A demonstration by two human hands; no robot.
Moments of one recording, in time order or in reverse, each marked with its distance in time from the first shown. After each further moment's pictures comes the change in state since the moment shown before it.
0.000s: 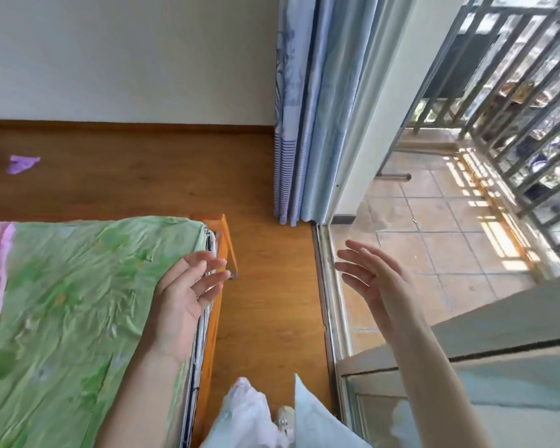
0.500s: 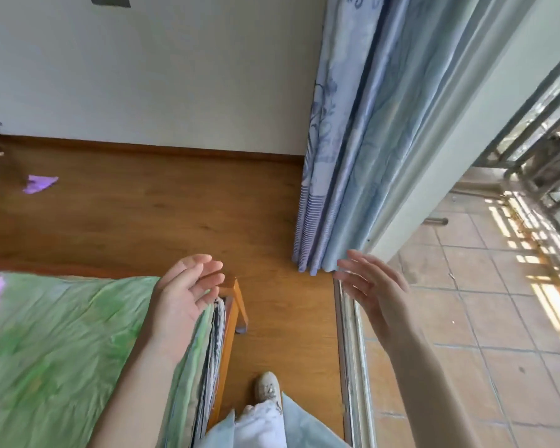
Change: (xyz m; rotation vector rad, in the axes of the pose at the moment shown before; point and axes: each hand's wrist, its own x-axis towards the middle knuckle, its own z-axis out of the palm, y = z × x) left_hand 0.250 0.064 0.026 -0.053 0.143 -0.015; right_hand 0.254 -0.039 0.088 -0.001 -0.021 0.061
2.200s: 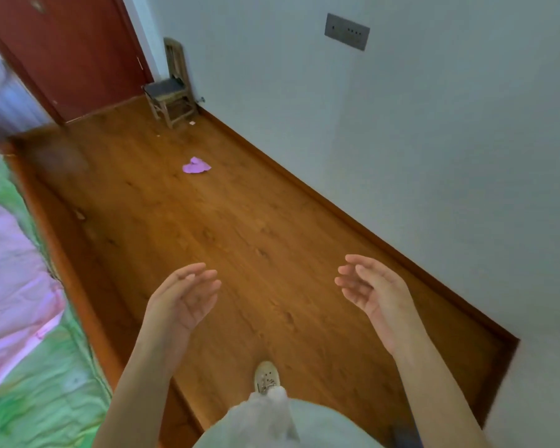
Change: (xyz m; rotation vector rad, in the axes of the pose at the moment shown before) left_hand 0.540 0.219 -0.078 -0.242 0.670 0.173; right_hand 0.606 -0.046 0.484 -0.432 -0.611 0.248
